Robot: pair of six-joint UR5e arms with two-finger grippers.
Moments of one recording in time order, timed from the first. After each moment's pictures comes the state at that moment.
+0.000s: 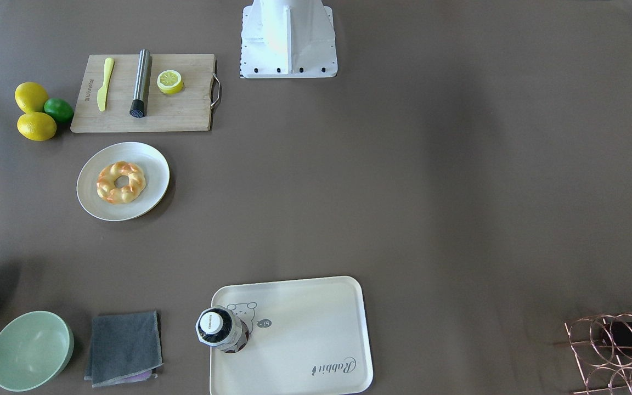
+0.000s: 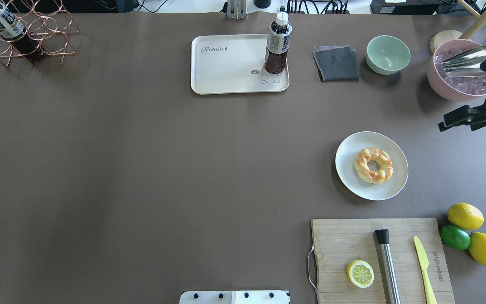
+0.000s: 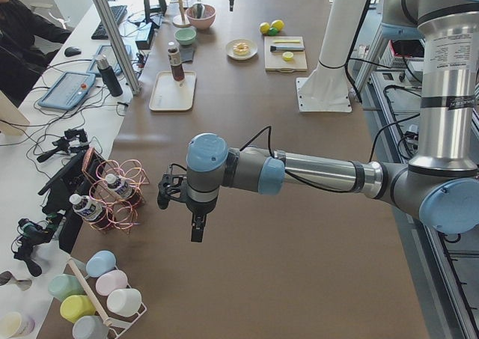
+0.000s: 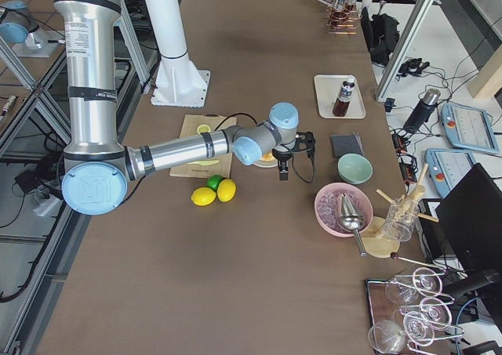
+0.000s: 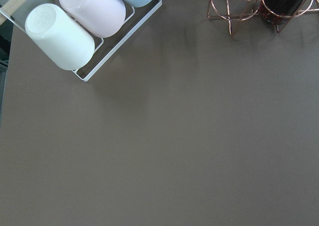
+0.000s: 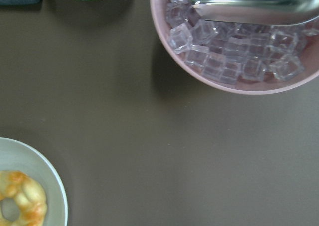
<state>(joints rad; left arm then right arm) -1.65 -1.53 -1.74 -1.63 -2.28 -0.09 1.12 -1.58 1.79 -1.19 2.30 0.65</state>
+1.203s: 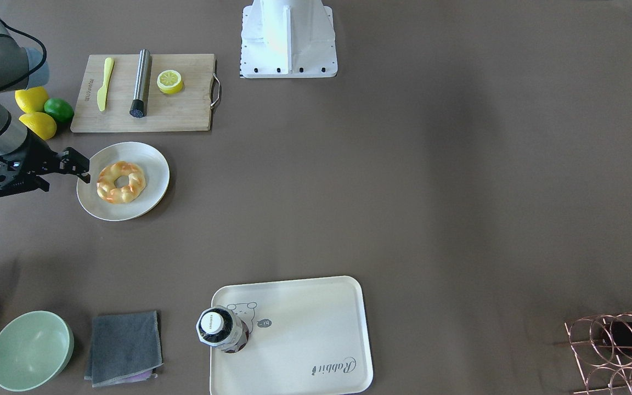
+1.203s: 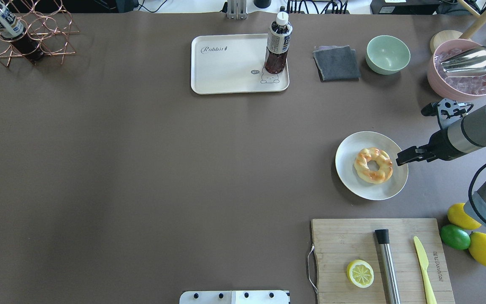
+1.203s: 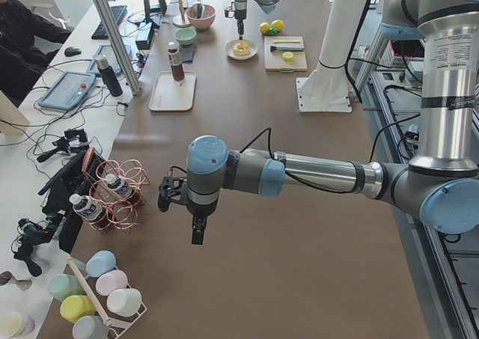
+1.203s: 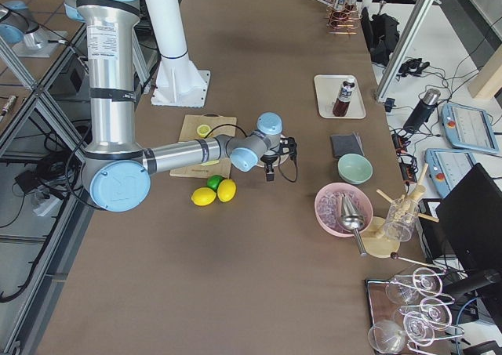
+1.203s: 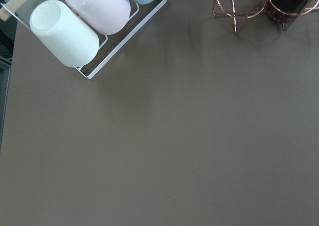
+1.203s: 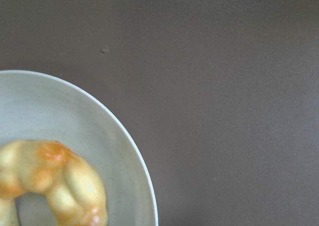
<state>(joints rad) -1.65 -1.53 -1.74 -1.63 -2.28 -0.09 0.86 -1.57 1.68 -0.99 2.16 0.80</state>
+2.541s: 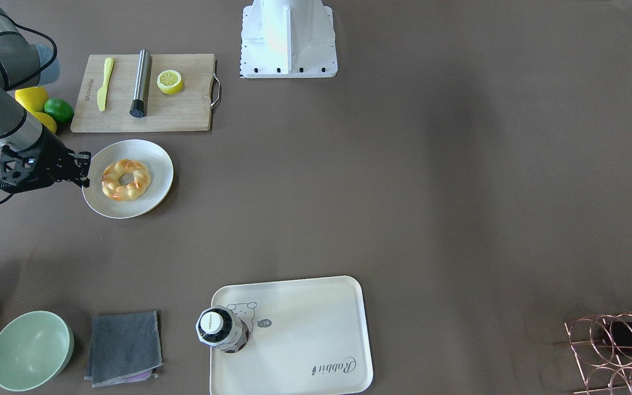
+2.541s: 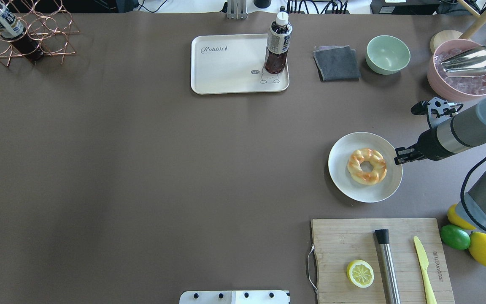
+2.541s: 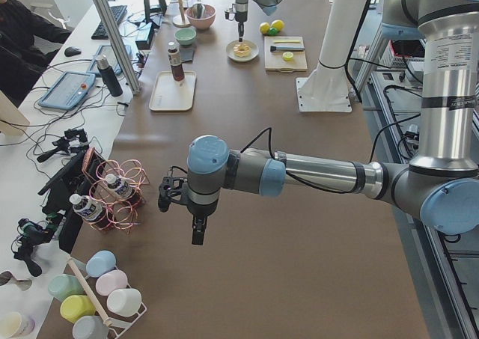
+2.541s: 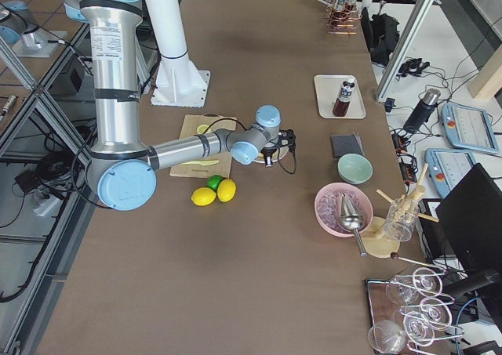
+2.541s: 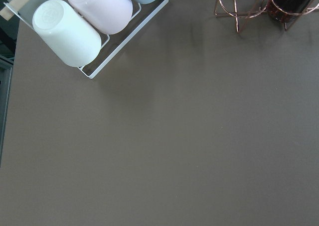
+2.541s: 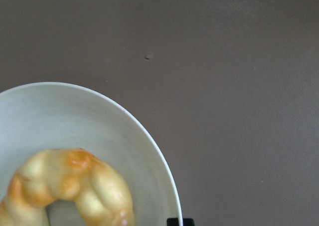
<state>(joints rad) -1.65 -1.53 -1.74 -1.63 -2.28 -0.09 0.83 -1.55 1.71 -0.98 2.15 0.87</state>
